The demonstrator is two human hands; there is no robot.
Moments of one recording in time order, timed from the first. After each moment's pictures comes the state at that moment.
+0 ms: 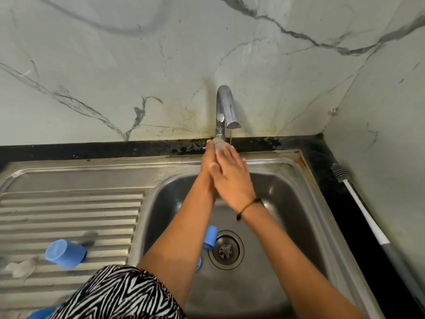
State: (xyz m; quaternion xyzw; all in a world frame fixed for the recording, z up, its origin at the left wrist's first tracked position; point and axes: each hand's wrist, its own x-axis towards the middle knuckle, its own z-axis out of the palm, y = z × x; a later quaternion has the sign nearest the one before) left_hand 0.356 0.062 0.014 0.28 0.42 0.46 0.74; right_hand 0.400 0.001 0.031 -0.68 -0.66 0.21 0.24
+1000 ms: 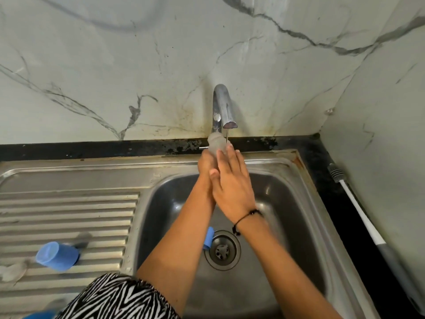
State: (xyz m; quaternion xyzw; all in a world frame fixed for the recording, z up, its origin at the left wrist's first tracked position) left_hand 0.355 0.055 -0.008 0.28 0.45 0.49 0.69; right_hand 0.402 -0.010 0.015 -0.69 -0.67 0.11 0.25
